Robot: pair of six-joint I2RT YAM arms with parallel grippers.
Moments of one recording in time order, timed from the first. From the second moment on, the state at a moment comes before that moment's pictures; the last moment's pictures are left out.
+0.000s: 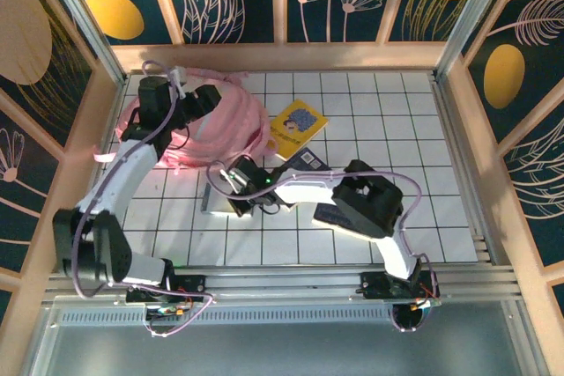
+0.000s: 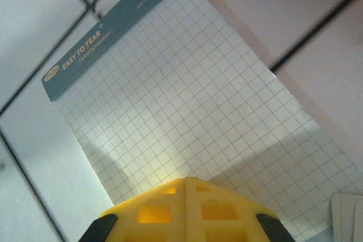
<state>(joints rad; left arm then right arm) -0.13 1.39 1.10 -0.13 0.40 -0.67 1.08 2.03 1.30 -0.23 -0.14 0.31</state>
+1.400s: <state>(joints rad) -0.43 0.98 0.24 -0.12 0.38 -1.01 0.92 1.74 0.90 -0.25 -0.43 0.57</state>
